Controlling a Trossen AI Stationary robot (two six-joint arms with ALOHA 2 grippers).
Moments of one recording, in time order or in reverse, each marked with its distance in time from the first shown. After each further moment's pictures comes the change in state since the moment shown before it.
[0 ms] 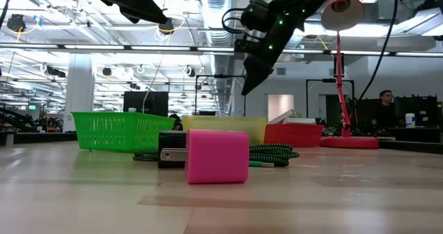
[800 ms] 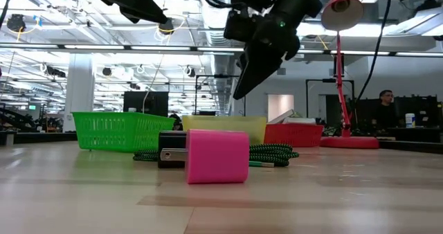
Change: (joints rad) left arm 0.000 0.000 0.000 0.000 0.000 0.000; right arm 0.385 0.002 -0.108 0.003 -0.178 0.181
